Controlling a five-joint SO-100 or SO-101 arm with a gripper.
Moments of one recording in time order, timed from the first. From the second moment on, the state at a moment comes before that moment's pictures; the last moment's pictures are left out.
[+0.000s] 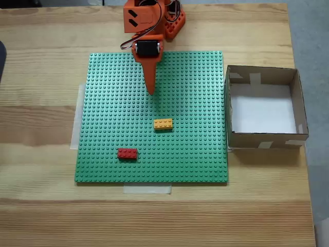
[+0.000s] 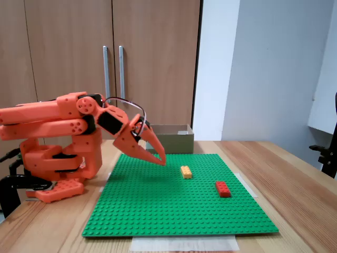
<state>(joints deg) -0.8 186.4 181.9 45.8 -2.6</state>
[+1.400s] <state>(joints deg) 7.2 146.2 142.0 56.5 -3.4</state>
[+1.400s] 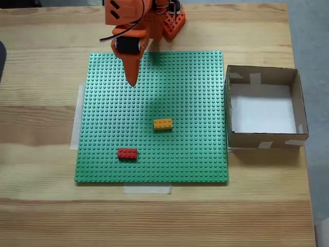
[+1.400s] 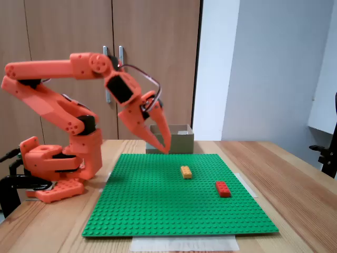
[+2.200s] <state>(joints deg) 13.6 98.1 96.9 68.5 -13.5</state>
